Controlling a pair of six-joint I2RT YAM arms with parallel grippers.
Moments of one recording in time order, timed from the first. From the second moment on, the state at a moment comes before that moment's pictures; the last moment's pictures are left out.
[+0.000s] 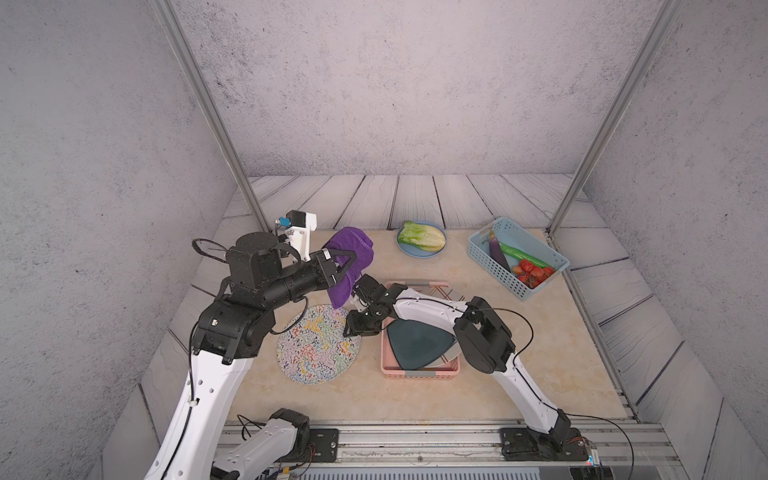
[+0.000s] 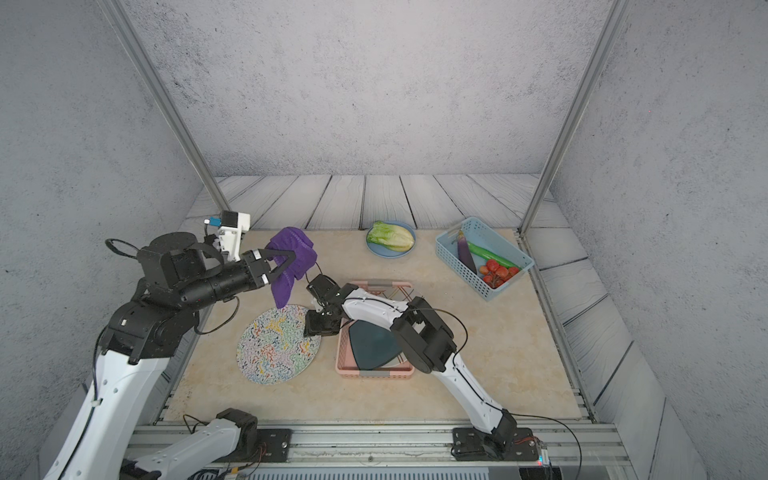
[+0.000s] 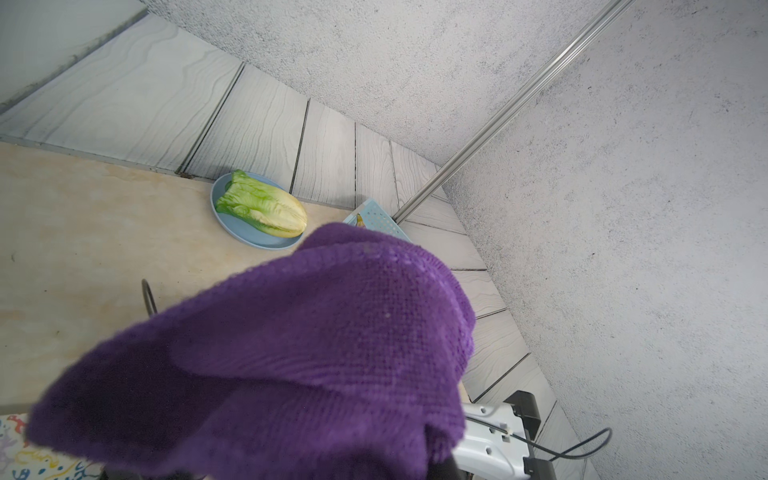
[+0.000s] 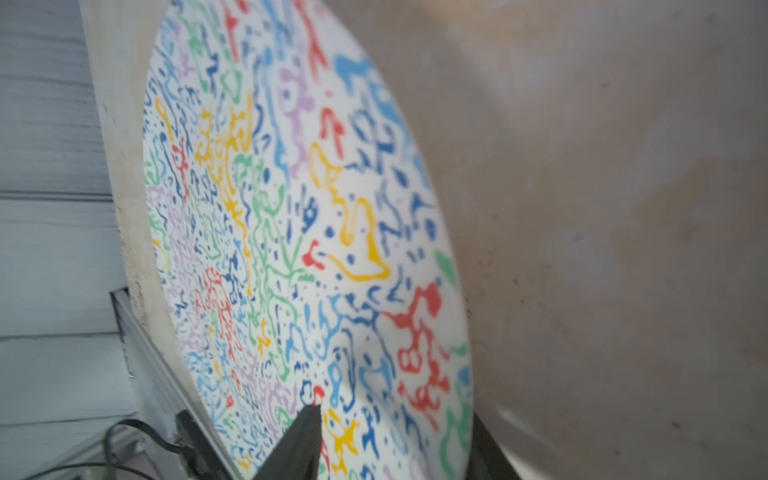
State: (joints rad) left arm -0.32 1.00 1.45 -0.73 0.48 -0.62; right arm 0.96 2.38 1.94 -0.62 -0.42 0.69
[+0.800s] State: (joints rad) left arm -0.31 0.87 1.16 -0.75 0.31 -0.49; right arm 0.67 1.57 1.57 -0.73 -0.22 0.55
